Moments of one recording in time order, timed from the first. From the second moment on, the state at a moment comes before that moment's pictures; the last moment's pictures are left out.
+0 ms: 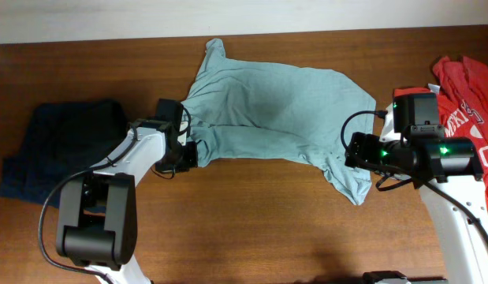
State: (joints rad) left arm -0.18 1.90 1.16 -0.72 0.11 -0.21; right arm -0.01 1.25 1.23 -1.16 -0.10 0.31
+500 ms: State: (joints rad) left arm -0.18 1.75 1.26 -0.86 -0.01 -0.21; right arm -0.01 1.25 1.23 -1.15 -0.10 0.31
